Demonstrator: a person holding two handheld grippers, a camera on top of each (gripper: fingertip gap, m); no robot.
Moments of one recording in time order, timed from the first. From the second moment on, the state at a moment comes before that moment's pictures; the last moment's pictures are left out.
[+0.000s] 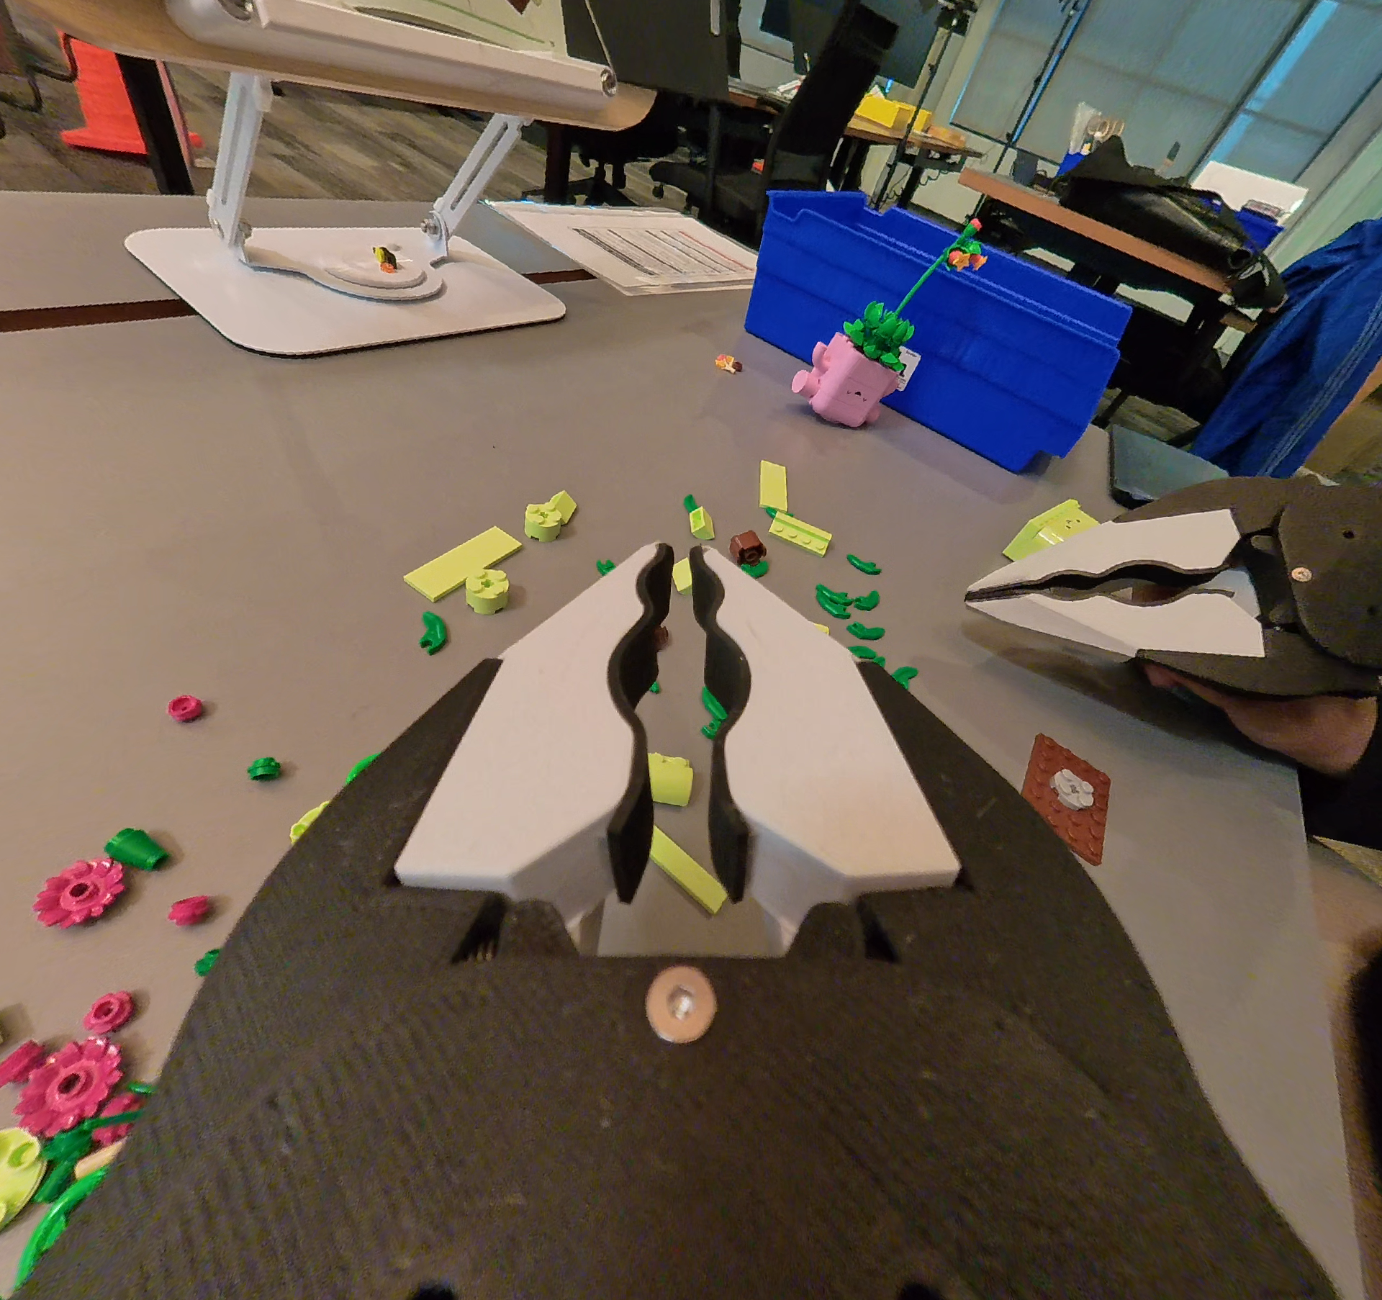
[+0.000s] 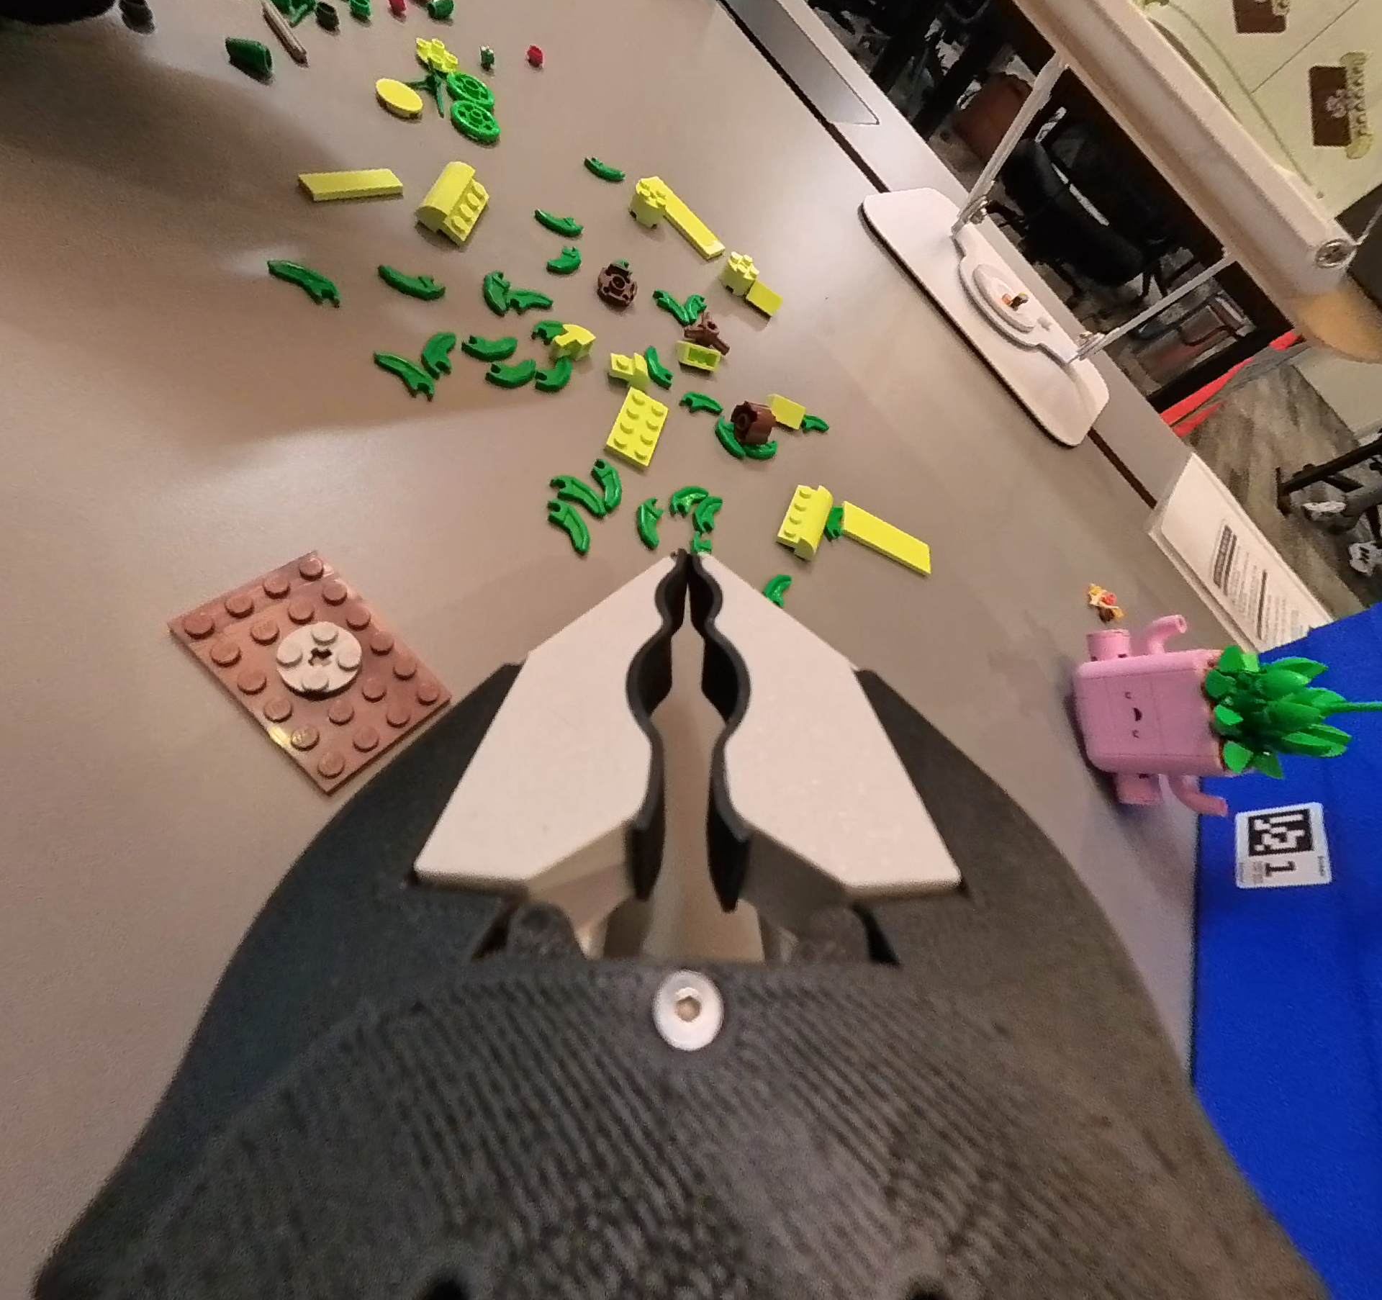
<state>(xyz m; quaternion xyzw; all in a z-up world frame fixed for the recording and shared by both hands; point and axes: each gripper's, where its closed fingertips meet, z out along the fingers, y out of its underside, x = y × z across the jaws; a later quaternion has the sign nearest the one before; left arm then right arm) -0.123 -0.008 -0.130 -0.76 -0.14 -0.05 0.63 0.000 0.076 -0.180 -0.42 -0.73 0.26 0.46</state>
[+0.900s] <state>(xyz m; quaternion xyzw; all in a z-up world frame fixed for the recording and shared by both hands) -0.036 0.047 -0.147 -0.83 0.03 0.12 0.55 -0.001 0.080 -0.167 -0.42 -0.71 0.28 0.49</state>
